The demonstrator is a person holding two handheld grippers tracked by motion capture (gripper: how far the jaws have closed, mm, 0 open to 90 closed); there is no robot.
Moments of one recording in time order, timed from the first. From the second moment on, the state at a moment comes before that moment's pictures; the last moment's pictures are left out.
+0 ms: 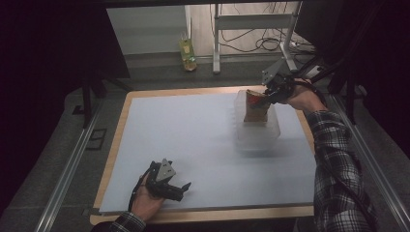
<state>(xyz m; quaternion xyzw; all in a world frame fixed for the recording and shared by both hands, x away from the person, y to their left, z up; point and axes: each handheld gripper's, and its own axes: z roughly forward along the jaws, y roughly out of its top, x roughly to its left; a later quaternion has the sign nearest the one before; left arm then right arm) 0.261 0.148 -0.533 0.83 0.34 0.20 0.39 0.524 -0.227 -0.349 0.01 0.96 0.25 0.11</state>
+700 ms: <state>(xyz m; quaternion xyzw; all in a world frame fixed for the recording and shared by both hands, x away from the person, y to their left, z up) 0.260 0.145 -0.534 0.84 0.33 0.21 0.38 0.527 -0.247 -0.372 0.07 0.96 0.26 0.10</state>
